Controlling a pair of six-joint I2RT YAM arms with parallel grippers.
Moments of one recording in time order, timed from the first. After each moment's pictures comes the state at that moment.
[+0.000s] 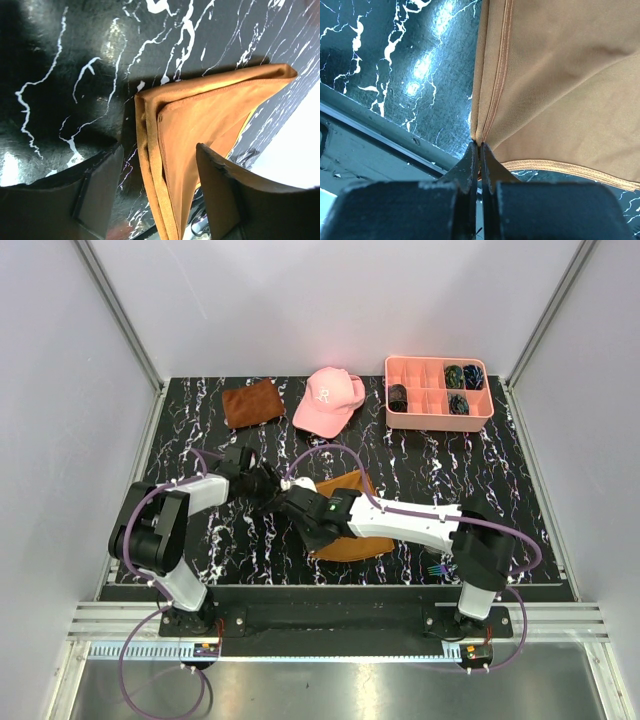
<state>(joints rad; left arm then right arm) -0.25 1.65 0.80 -0.14 0.42 -0.93 1.15 1.78 1.35 -0.70 0.16 0.59</state>
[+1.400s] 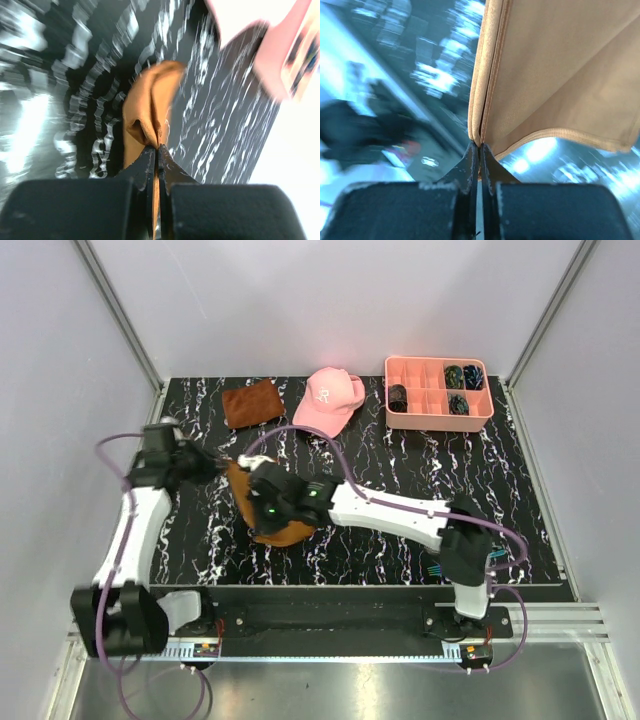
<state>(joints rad) 0.04 1.20 0.93 -0.50 0.32 -0.80 1.17 1.86 1.61 -0.57 0.01 0.58</state>
